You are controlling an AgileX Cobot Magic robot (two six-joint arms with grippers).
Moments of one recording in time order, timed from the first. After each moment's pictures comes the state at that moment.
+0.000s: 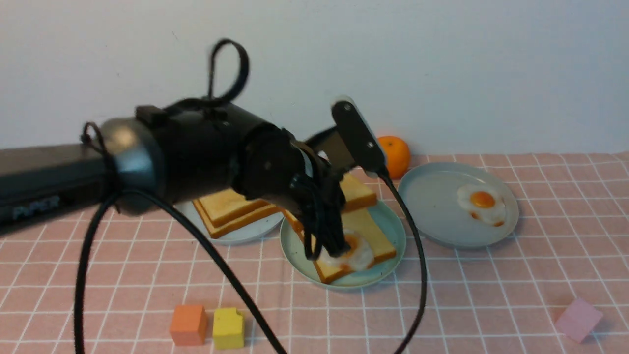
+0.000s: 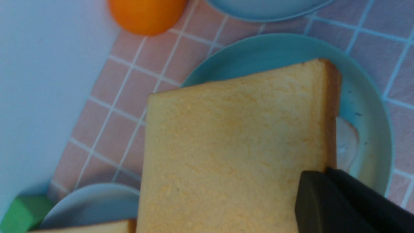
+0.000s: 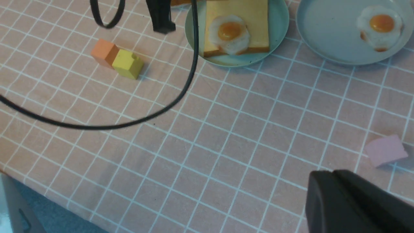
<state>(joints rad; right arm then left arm) 0.56 0.69 -1.13 0.04 1.26 0.10 -0.68 1.81 -1.34 0.01 0.36 0.50</state>
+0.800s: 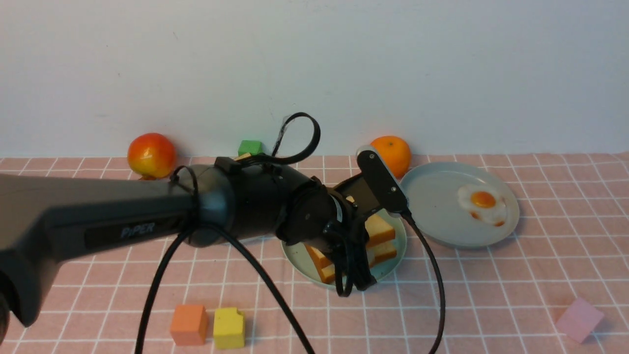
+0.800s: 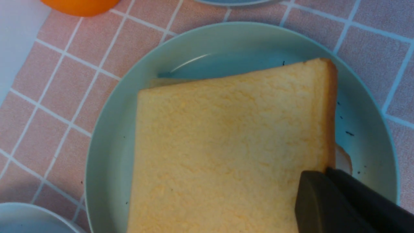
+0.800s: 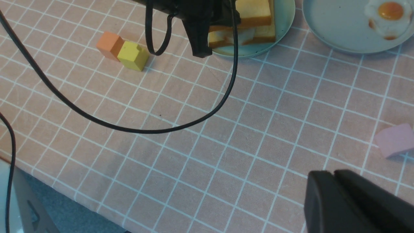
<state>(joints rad) 0.56 0.65 -1.09 0.06 1.26 0.10 -0.70 1.96 -1.34 0.00 0.25 0.42</state>
